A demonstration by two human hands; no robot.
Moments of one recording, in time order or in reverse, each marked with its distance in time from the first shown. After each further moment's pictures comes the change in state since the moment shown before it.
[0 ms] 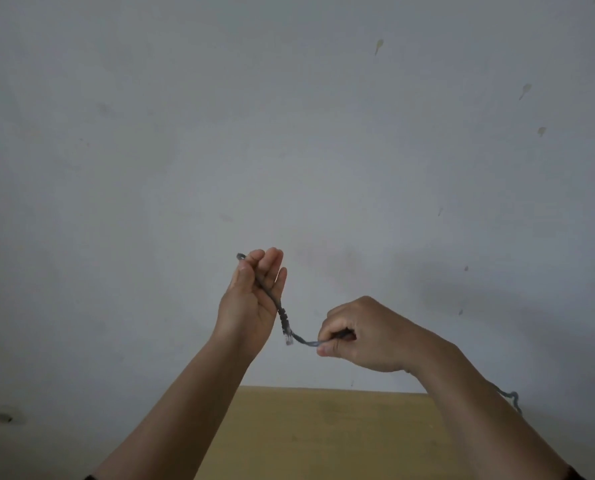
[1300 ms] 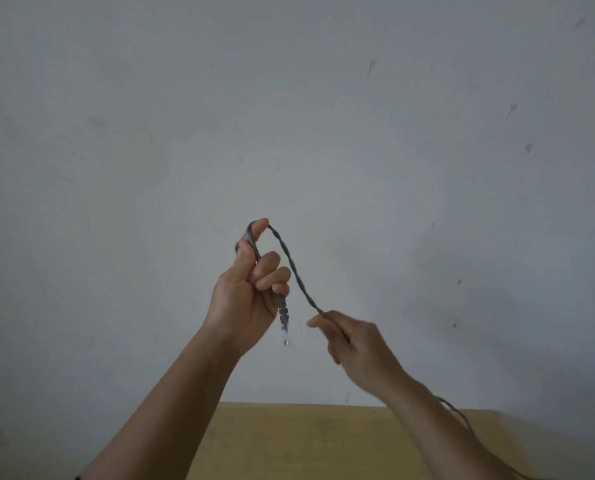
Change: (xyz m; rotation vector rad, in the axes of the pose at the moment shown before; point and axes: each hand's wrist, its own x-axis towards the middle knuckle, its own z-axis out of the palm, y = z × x) left_hand -0.001 0.025 0.031 -0.035 -0.359 -0.149; right_hand 0.012 0.030 0.037 0.290 0.466 0.022
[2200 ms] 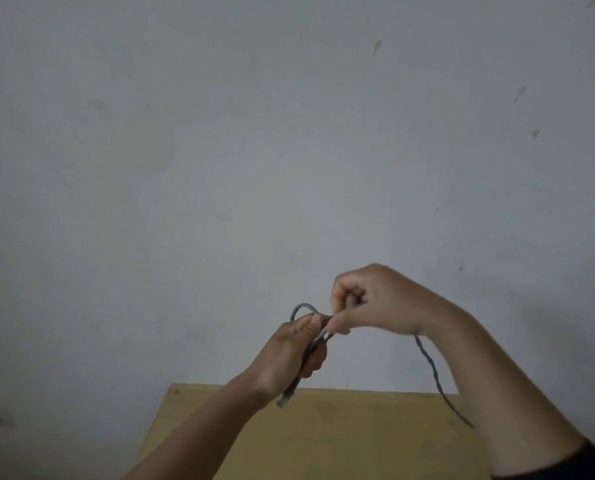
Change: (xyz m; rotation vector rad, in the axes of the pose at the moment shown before) left_hand -0.043 -0.062 -0.028 0.957 -0.081 -0.260; right_hand 0.018 -0.060 -0.062 -0.137 -0.430 0.072
